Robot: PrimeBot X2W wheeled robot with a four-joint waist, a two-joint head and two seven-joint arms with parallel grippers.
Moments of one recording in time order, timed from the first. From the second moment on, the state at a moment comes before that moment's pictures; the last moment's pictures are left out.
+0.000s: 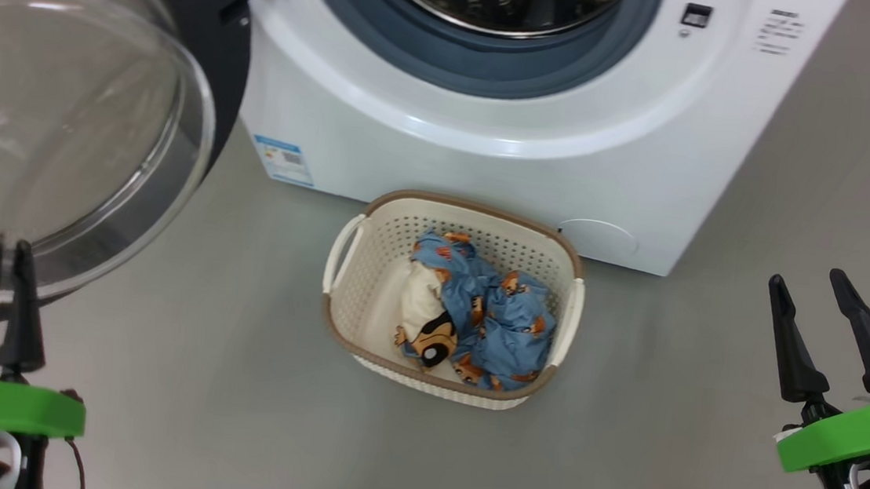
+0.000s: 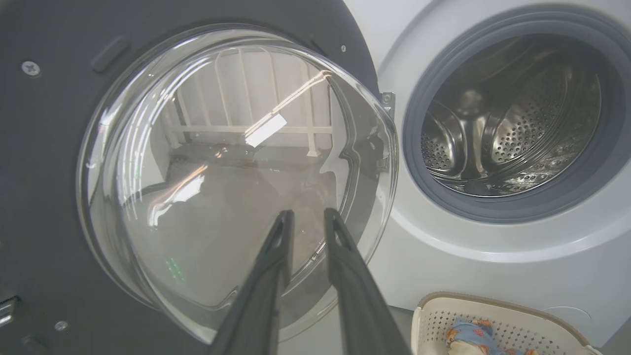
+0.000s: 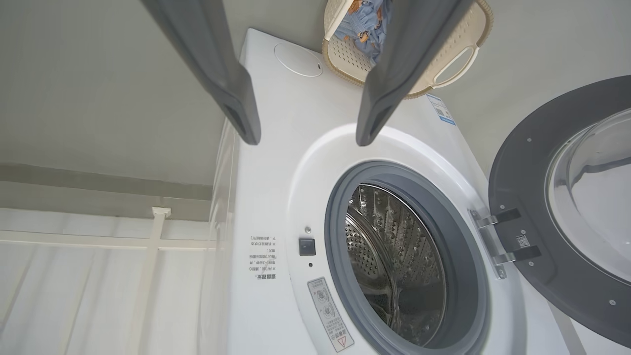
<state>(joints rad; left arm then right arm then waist) -0.31 0.16 0.23 0.38 -0.18 -0.13 -0.26 -0.20 -0.37 0.12 0.25 0.46 0.13 -0.25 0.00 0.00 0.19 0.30</state>
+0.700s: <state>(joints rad) -0.18 0.11 0.15 0.32 -0.20 -0.13 -0.26 -0.19 -0.32 0.13 0.25 0.46 0.13 -0.25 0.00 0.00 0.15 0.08</state>
